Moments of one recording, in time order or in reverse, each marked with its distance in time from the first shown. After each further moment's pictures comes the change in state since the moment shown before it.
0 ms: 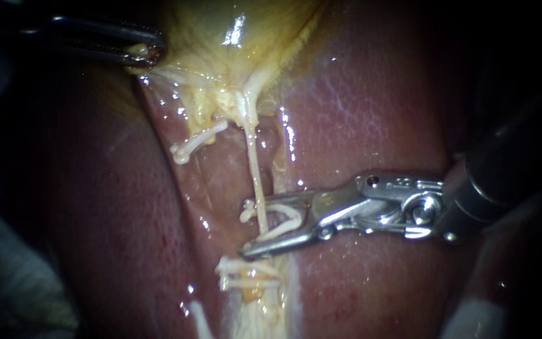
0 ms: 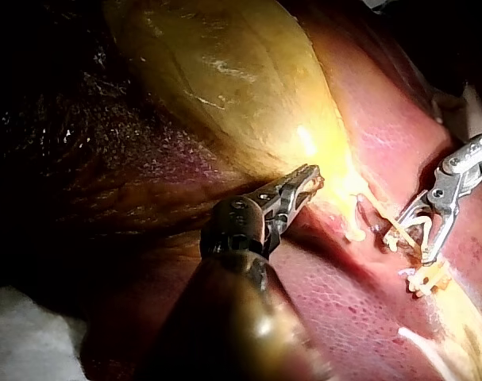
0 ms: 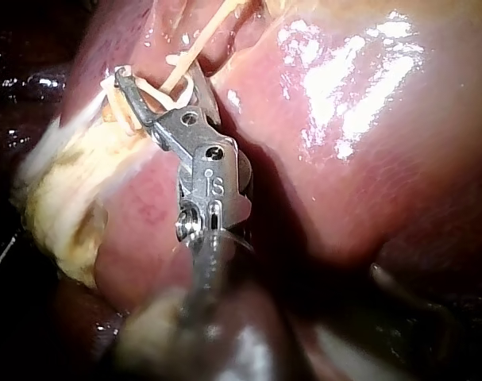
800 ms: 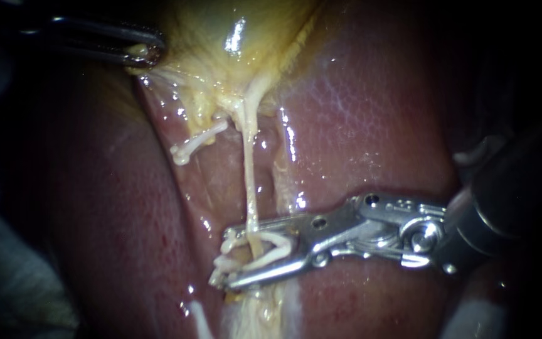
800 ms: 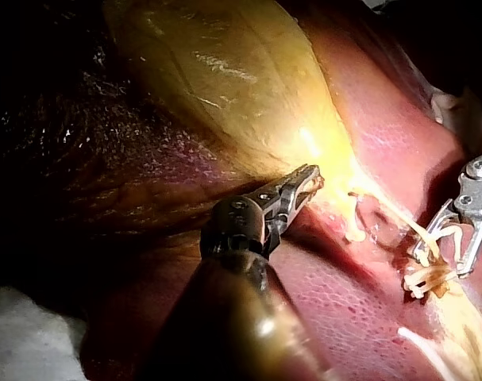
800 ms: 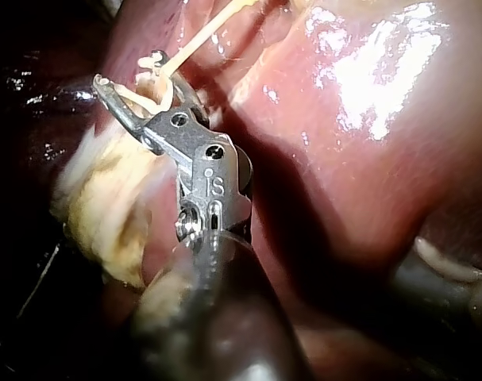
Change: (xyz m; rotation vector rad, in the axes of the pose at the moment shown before) right arm 0.002 -0.005 0.000 0.140 0.025 0.060; left arm 0.000 0.000 0.000 0.001 0.000 0.000
